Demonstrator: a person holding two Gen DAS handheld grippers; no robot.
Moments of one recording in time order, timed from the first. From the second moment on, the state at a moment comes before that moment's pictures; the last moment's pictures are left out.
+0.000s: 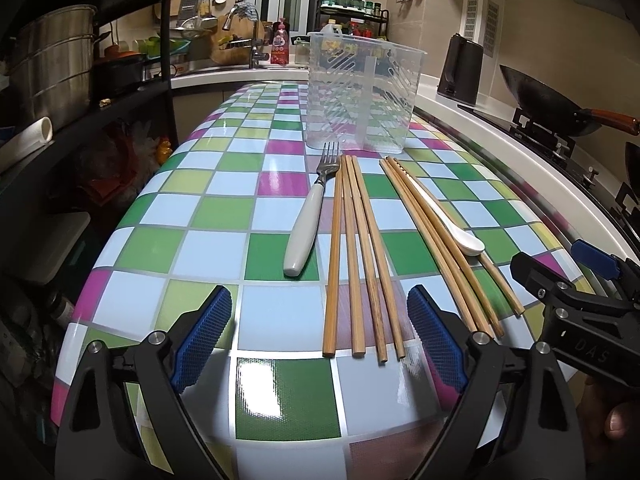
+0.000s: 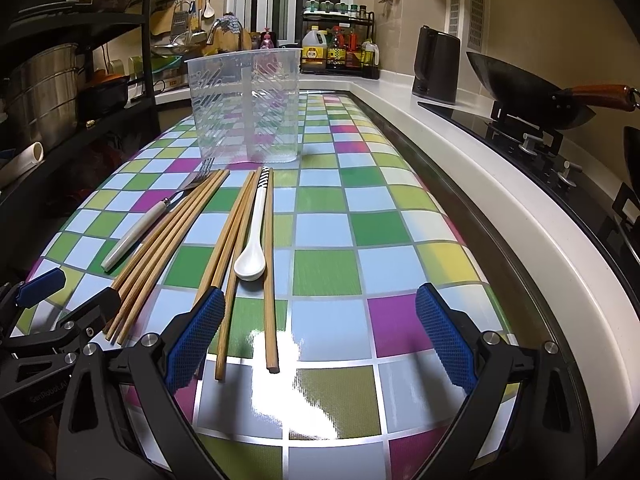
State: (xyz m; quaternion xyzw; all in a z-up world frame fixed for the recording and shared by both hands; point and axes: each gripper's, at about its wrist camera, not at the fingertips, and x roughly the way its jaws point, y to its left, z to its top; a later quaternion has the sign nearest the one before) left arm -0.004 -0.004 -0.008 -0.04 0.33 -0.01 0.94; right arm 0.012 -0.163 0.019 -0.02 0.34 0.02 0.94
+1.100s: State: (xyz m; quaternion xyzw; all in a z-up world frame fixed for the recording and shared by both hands) left arm -0.006 -0.006 -0.005 -0.05 0.32 -0.02 0.94; right arm 0.012 -0.165 0.022 -0.03 0.33 0.01 0.94
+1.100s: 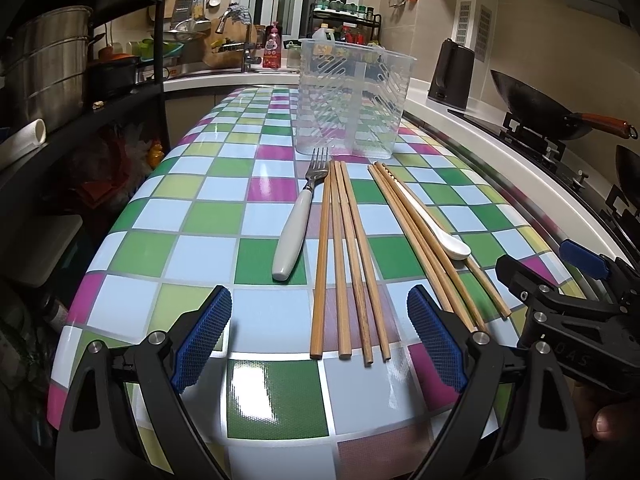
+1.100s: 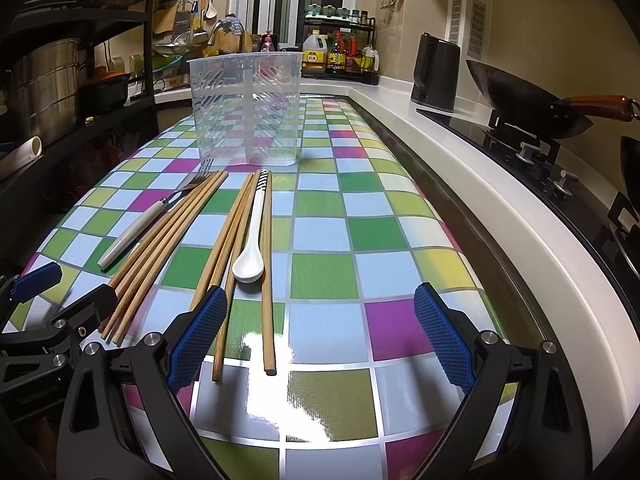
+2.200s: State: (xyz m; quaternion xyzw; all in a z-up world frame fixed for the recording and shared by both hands) left arm 0.003 0.002 -0.007 -0.05 0.35 -0.02 0.94; right arm 0.024 -0.161 -0.001 -0.01 0.40 0.06 0.91
